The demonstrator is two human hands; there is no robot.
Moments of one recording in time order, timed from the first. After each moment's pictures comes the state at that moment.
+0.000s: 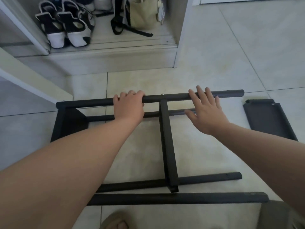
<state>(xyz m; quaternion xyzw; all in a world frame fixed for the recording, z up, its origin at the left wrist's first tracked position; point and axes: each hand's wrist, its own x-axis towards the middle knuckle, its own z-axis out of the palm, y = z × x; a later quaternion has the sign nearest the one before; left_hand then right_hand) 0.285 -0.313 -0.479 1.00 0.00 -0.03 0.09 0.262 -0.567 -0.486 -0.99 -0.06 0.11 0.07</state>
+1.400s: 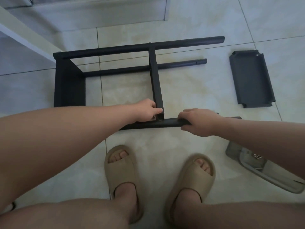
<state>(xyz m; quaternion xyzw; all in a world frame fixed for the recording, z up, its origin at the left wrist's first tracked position) 0.127 -0.355 -0.476 0.82 0.01 -0.45 0.35 0.085 -0.579 -0.461 -0.91 -0.20 0.37 0.07</state>
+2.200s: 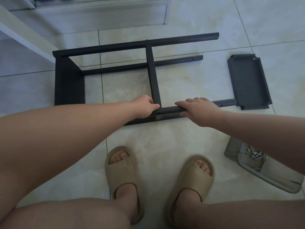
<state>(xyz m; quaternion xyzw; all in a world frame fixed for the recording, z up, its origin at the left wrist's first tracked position) 0.138 -0.350 -0.461 0.87 0.03 -0.39 0.30 0.107 -0.582 -0.461 -0.93 -0.20 0.29 0.00</state>
